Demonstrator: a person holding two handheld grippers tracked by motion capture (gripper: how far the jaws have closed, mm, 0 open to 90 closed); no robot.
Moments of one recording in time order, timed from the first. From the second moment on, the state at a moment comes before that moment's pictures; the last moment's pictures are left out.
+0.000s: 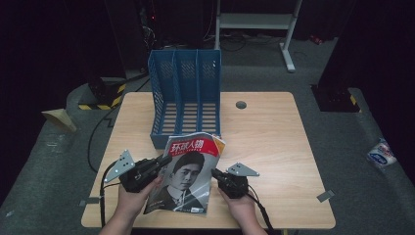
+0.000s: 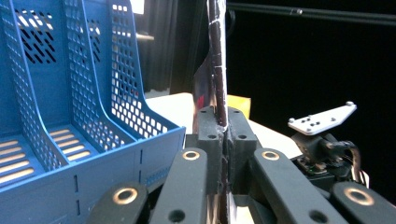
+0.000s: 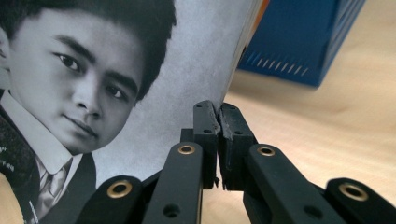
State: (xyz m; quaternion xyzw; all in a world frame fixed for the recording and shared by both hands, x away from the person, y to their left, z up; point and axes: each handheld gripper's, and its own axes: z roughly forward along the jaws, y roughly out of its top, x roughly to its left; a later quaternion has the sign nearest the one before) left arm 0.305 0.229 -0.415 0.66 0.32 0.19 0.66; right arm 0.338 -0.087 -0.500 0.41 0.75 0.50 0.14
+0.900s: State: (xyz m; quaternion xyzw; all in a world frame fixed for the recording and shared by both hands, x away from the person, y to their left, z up) left arm 0.299 0.217 -0.414 0.71 0.28 0.23 0.61; right arm 0.336 -0.096 -0.447 0.39 0.69 0.53 0.29
